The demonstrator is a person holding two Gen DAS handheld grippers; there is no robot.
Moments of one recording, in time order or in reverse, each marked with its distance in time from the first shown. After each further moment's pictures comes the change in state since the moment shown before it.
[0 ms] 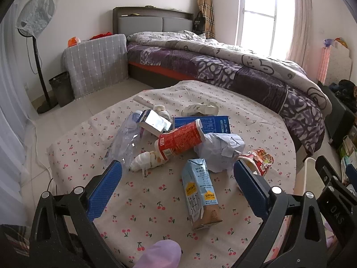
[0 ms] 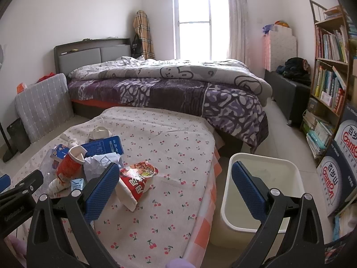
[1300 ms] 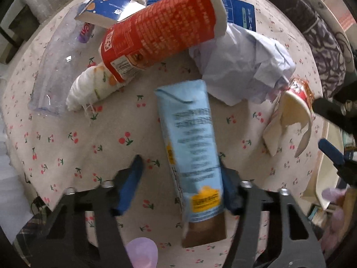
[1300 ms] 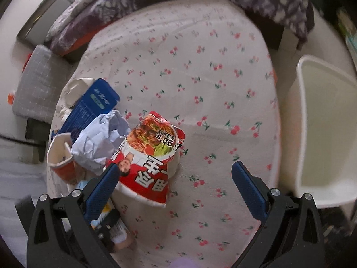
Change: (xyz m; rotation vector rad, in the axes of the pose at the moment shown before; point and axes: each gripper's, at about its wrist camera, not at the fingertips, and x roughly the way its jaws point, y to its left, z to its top) left arm 0.171 0.032 0.012 0.018 0.754 -0.082; right arm 0.180 0.014 0.004 0.422 0.761 0.287
